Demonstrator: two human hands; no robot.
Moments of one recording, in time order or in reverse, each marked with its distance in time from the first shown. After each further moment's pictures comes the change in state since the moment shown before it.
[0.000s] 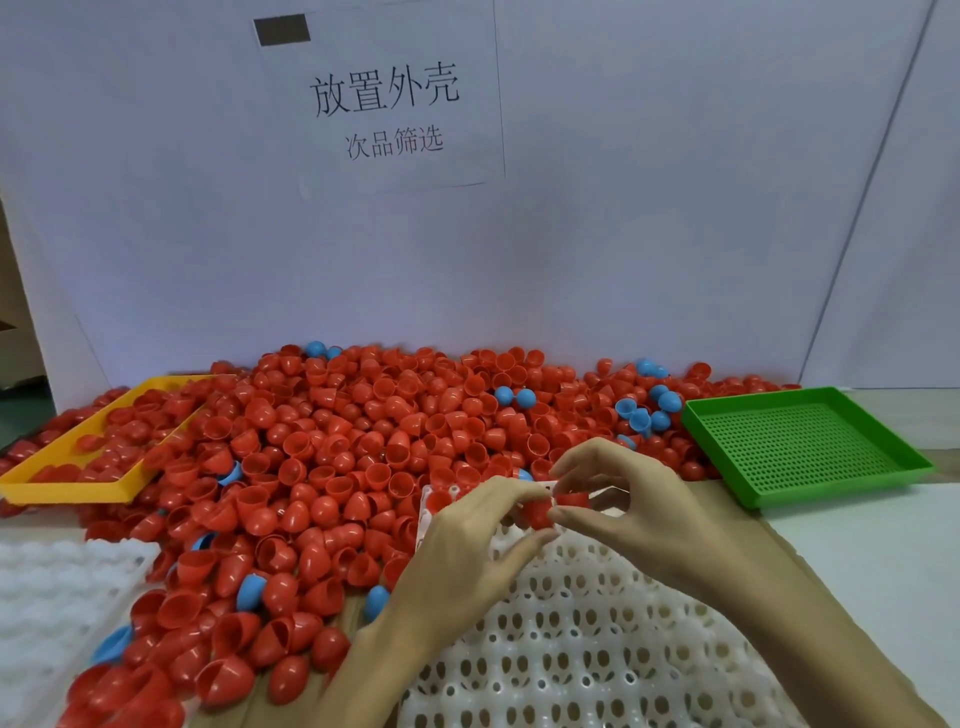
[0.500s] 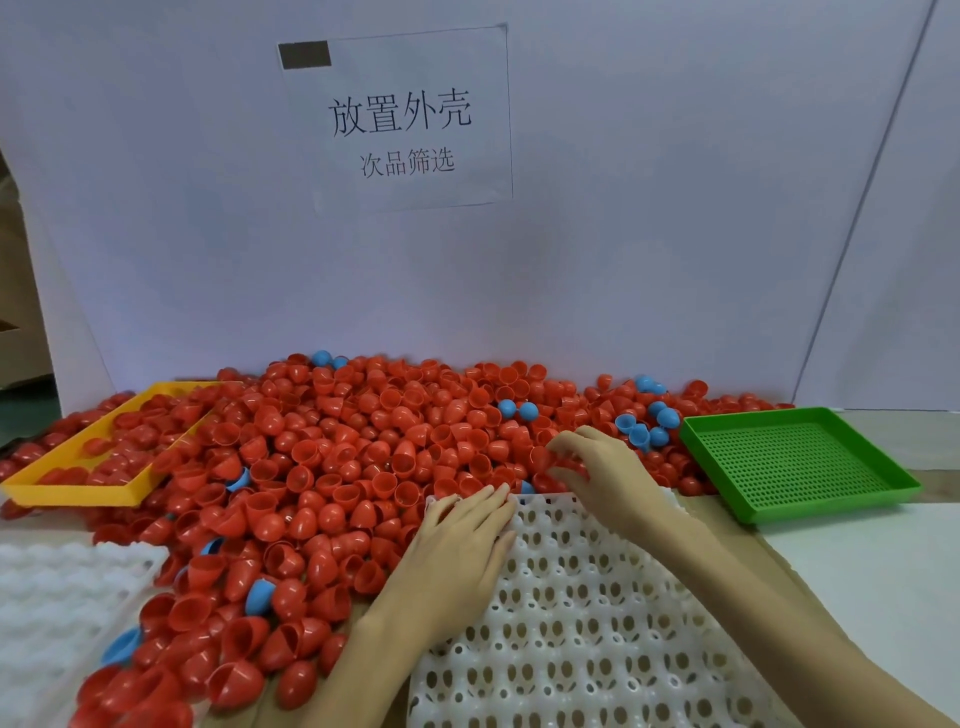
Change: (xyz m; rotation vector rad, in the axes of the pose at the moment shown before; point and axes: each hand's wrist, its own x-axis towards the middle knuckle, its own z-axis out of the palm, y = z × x) left_hand -0.005 -0.035 -0.003 0.536 -0.353 -0.184; right_hand 0.067 0.039 0.015 -0.585 0.018 -0.028
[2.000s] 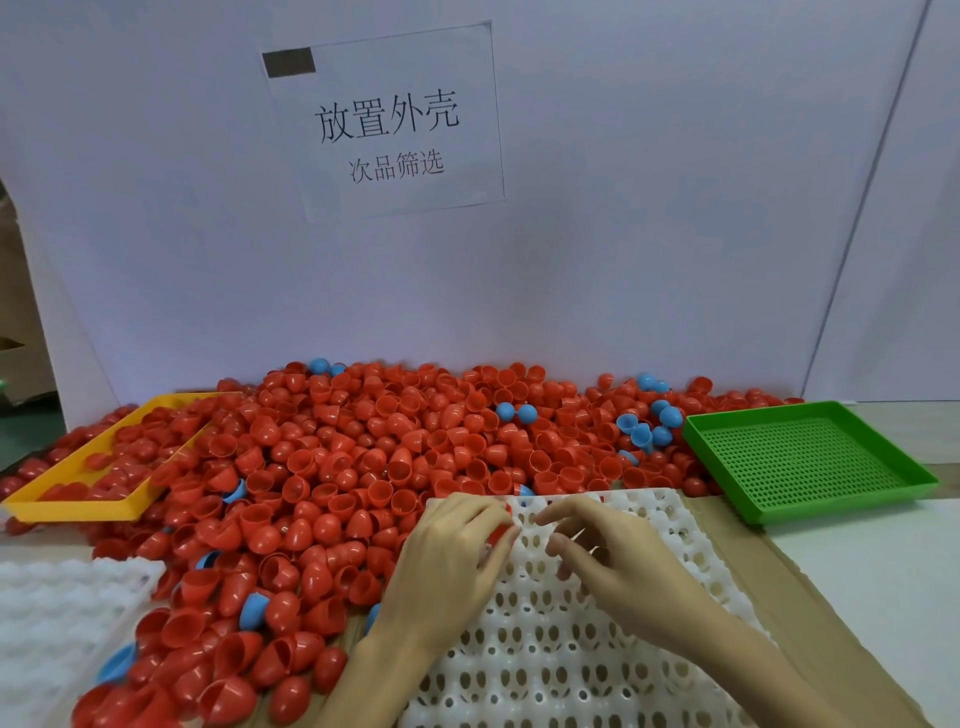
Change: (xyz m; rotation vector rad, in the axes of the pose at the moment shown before) left_hand -0.003 0.015 -0.010 -0.177 0.353 0.035; right_hand -0.081 -0.036 -0.014 0.486 -0.108 0.103
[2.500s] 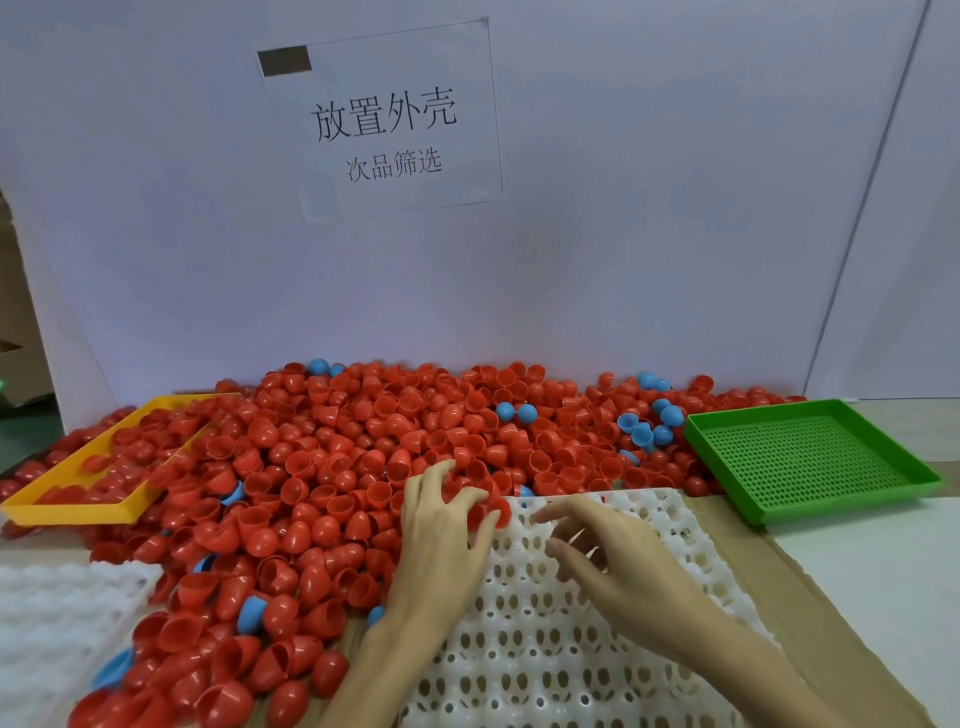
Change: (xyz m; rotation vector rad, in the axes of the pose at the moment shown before) left_hand 0.013 -0.005 0.009 -0.020 0.059 -0.308; right_hand -0.002 -0.007 -0.001 -0.036 -0.018 0.000
